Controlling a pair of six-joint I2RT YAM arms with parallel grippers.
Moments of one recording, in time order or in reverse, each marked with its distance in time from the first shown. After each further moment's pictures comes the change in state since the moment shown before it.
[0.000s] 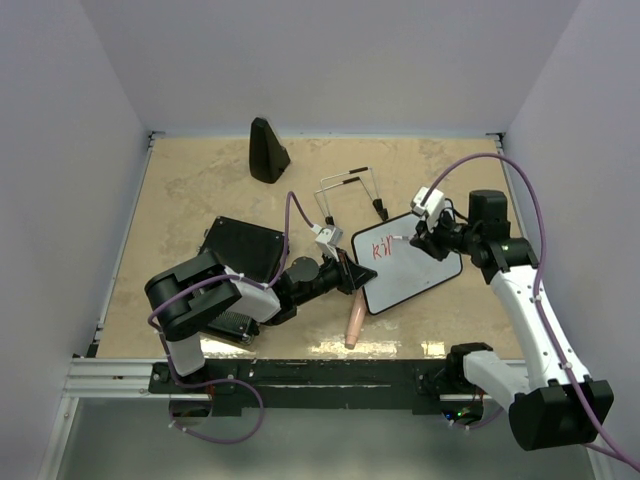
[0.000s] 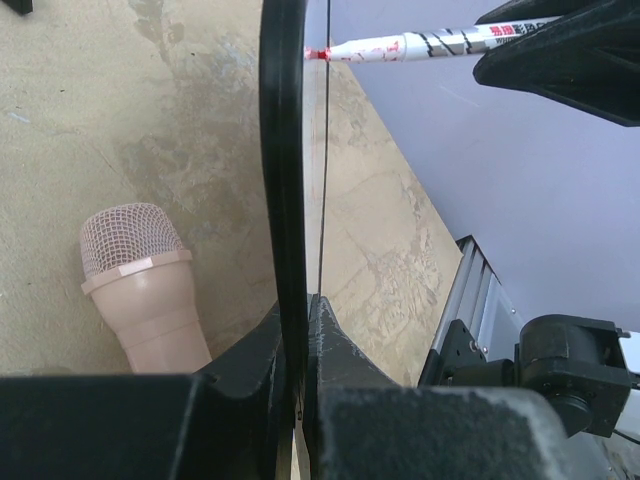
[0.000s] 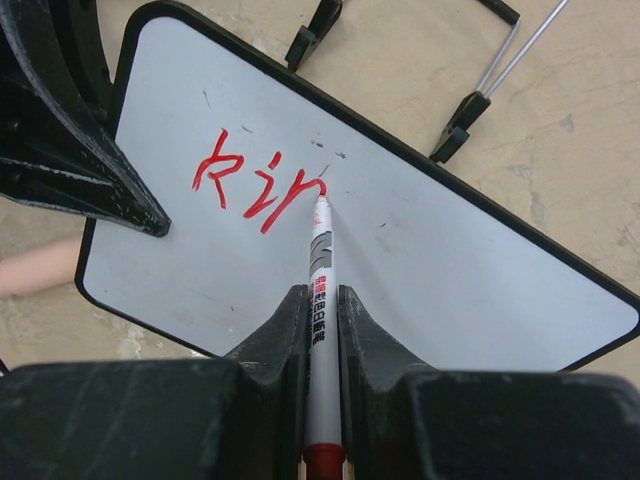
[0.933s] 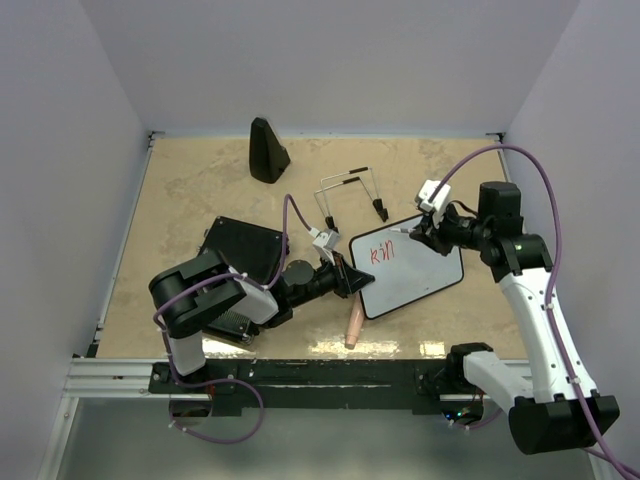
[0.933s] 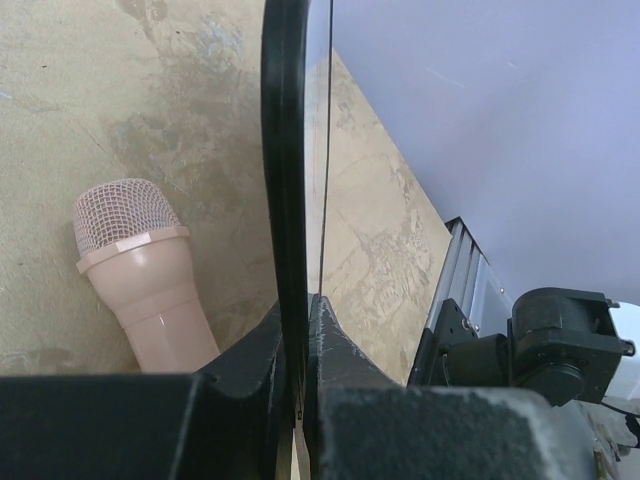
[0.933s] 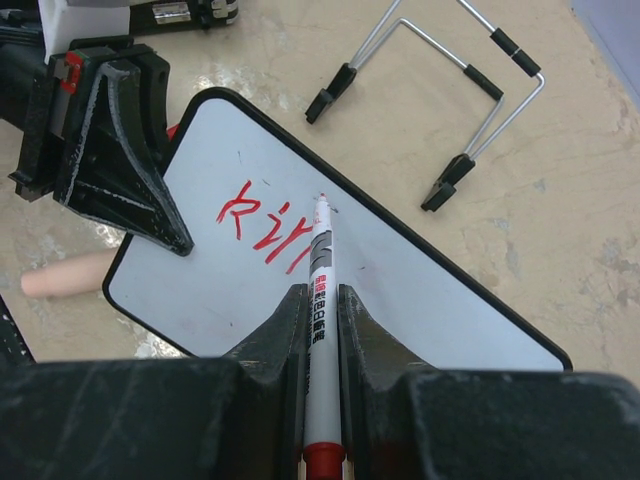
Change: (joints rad) left arm 0.016 0.029 -0.048 0.092 0.063 -0.009; right arm -0.004 -0.021 0.134 -0.116 -0.085 -0.056
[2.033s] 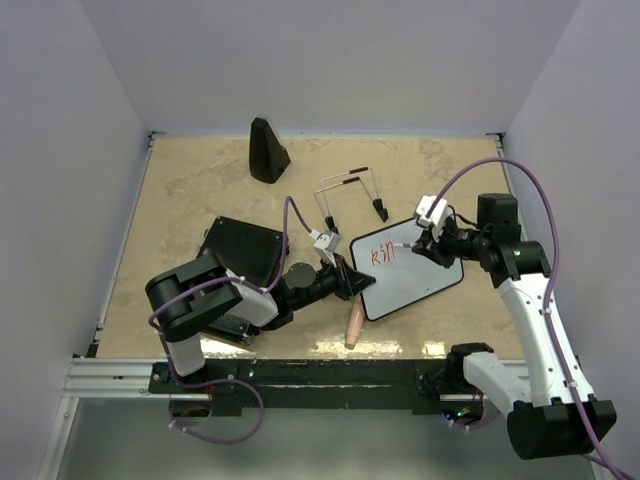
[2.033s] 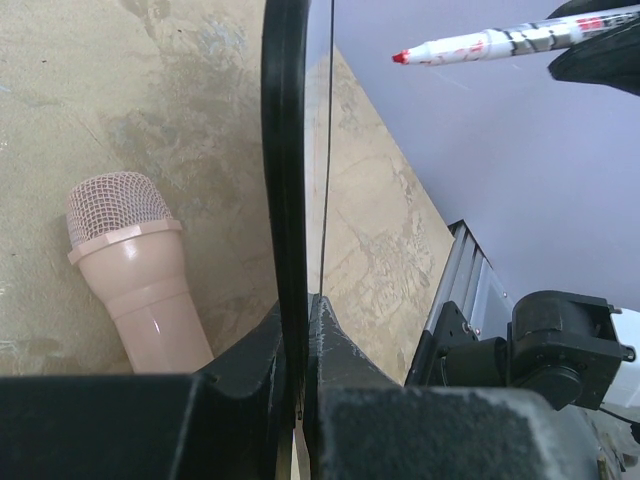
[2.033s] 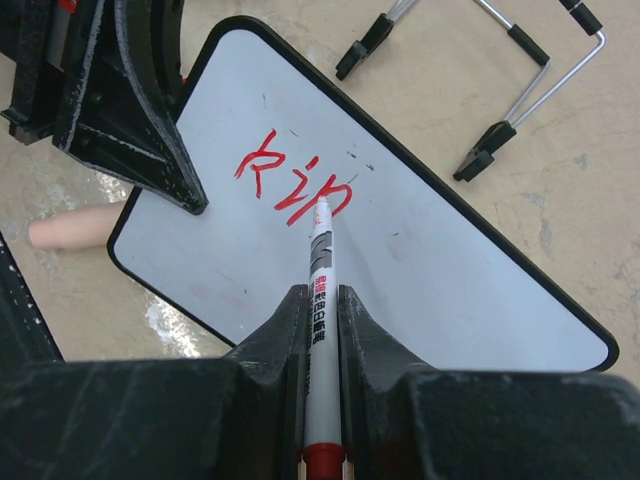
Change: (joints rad) left arm -0.027 -0.029 -0.002 -0.039 -0.058 0.001; right arm -0.023 -0.031 -0.055 -0.089 -0.025 -0.108
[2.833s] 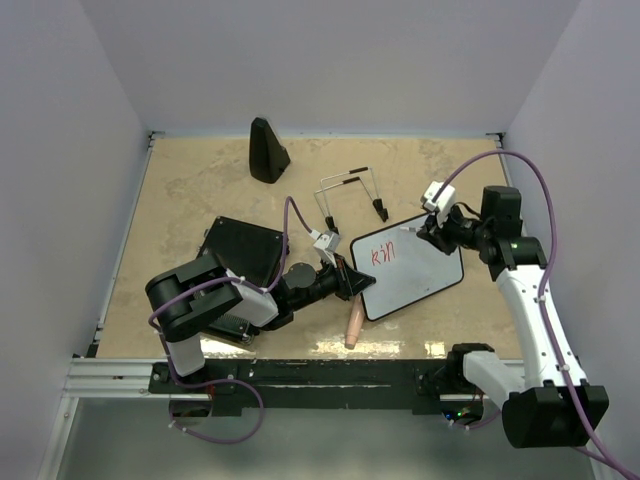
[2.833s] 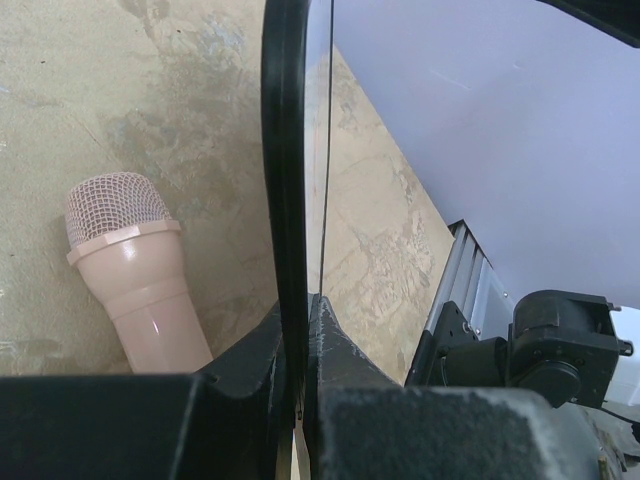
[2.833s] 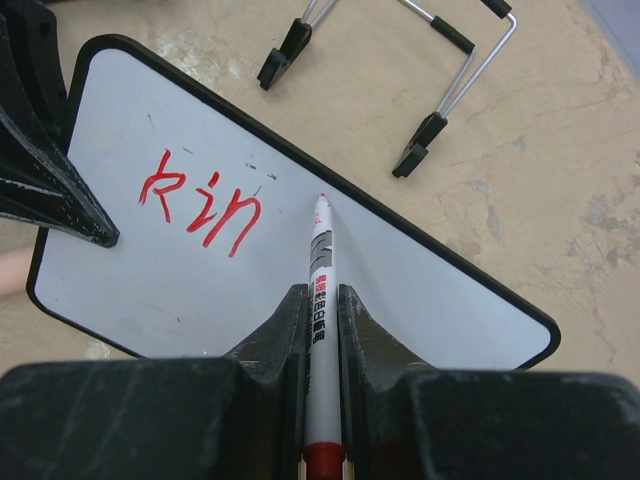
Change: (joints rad) left arm -0.005 0.000 0.001 0.000 -0.001 0.002; right arm -0.064 0.051 -0.043 0.184 0.031 0.076
